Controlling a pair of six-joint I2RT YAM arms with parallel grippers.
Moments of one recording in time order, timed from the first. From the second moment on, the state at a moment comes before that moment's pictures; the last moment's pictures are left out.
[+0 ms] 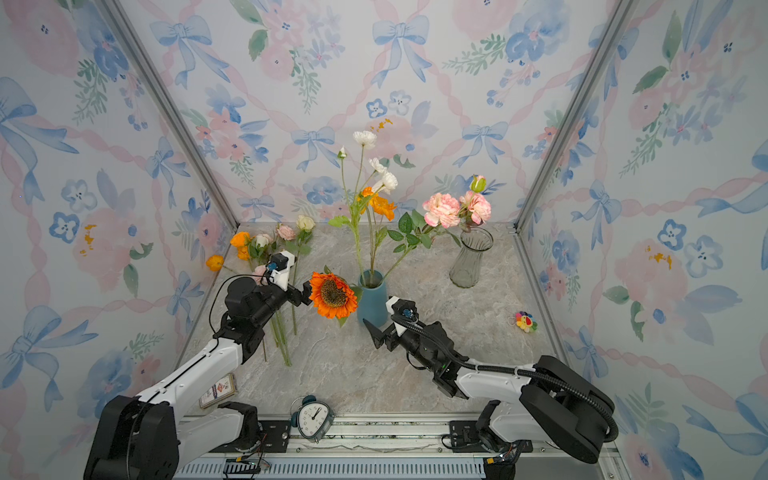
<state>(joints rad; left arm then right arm) -0.18 1.16 0.54 0.50 0.28 0.10 0.88 1.29 0.34 0.94 0.09 0.02</state>
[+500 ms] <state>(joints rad) -0.16 1.60 1.05 -0.02 -0.18 -0.09 1.03 1.37 0.39 0.92 0.10 -0.07</state>
